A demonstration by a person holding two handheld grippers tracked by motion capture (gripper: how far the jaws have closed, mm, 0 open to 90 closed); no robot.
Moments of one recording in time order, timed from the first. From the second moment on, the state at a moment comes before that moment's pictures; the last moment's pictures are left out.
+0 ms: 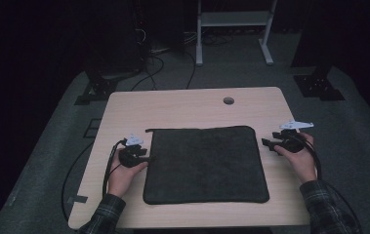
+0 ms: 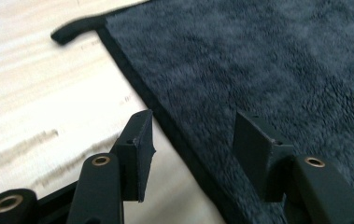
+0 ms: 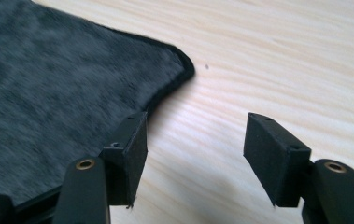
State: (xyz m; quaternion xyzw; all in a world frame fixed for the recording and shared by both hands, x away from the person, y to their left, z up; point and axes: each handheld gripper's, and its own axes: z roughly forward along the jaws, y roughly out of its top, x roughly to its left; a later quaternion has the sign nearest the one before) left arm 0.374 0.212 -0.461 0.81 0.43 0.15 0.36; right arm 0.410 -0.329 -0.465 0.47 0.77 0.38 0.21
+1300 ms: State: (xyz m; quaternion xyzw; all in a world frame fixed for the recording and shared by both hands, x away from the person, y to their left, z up) left arm 0.371 0.219 -0.455 0.80 0.47 0.13 0.36; right arm 0.417 -0.340 -0.486 0.49 0.77 0.35 0.21
